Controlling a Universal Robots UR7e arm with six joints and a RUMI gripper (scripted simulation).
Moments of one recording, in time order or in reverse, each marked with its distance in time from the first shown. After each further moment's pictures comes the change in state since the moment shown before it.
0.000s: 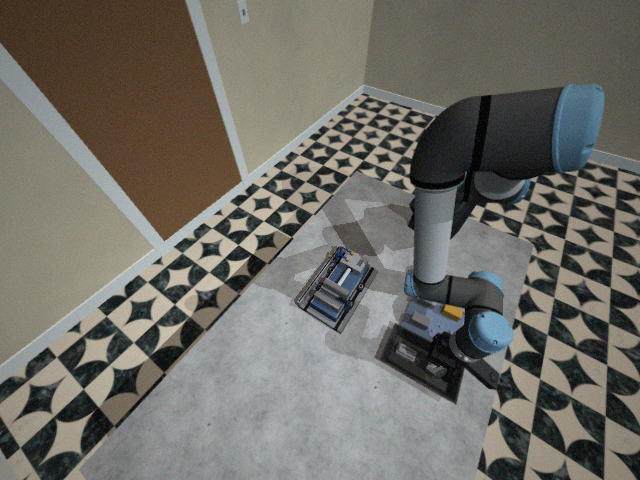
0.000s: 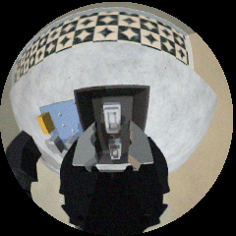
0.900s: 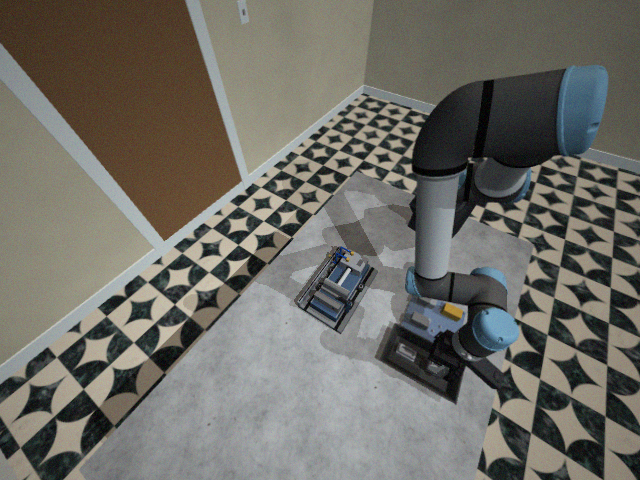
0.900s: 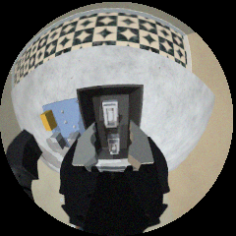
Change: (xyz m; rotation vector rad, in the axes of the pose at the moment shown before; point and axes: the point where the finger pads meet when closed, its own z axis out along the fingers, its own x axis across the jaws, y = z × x) arm 0.004 0.001 -0.021 0.001 0.007 0.003
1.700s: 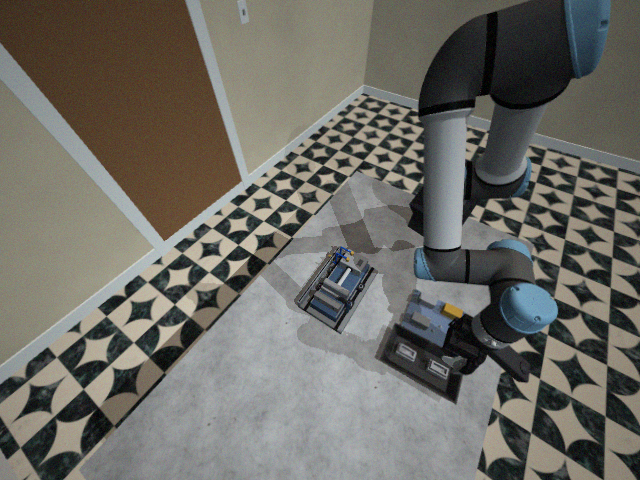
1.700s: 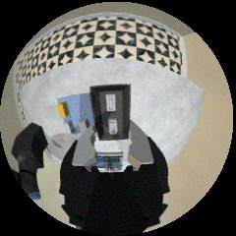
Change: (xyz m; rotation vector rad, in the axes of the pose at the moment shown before) arm 0.002 -0.001 -0.107 0.005 0.010 0.000
